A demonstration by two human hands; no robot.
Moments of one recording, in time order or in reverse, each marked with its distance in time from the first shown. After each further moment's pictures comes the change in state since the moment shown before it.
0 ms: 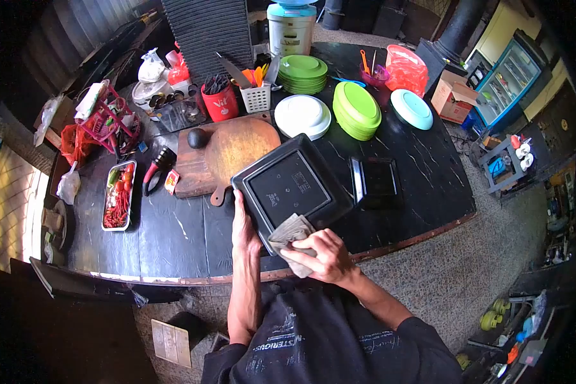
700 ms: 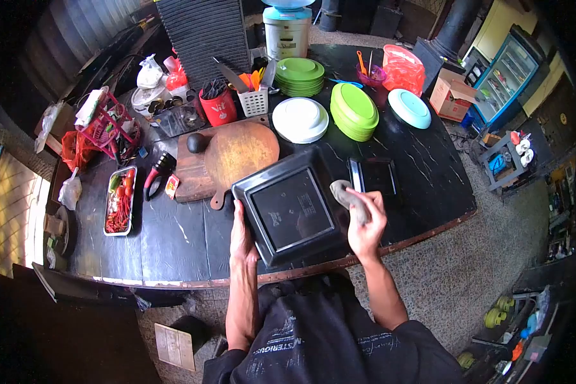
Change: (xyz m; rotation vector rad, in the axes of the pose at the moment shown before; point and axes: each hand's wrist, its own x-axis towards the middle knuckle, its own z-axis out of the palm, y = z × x) left_hand -0.021 0.005 0.011 0.143 0.077 0.011; right_hand 0.004 0.051 -0.027 0.160 0.590 0.625
